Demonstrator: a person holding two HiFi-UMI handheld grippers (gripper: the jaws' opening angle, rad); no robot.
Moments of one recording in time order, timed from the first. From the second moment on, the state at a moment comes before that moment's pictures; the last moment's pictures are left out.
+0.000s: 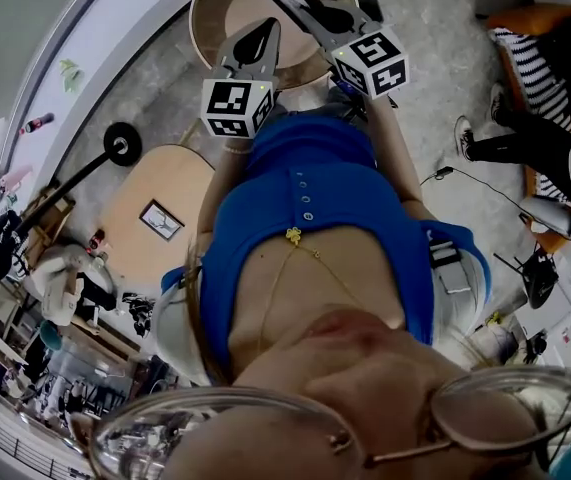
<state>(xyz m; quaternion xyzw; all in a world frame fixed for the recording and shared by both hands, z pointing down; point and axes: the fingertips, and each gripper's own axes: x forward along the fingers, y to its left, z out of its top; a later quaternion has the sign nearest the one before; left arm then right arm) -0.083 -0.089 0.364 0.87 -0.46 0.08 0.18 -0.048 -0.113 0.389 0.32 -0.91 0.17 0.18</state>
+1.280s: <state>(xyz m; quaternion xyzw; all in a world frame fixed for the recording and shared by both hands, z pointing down) -0.053 -0.077 0.441 0.84 -0.46 0.15 0.25 -0.048 -0.122 0.492 0.24 -0.91 0.20 0.27</state>
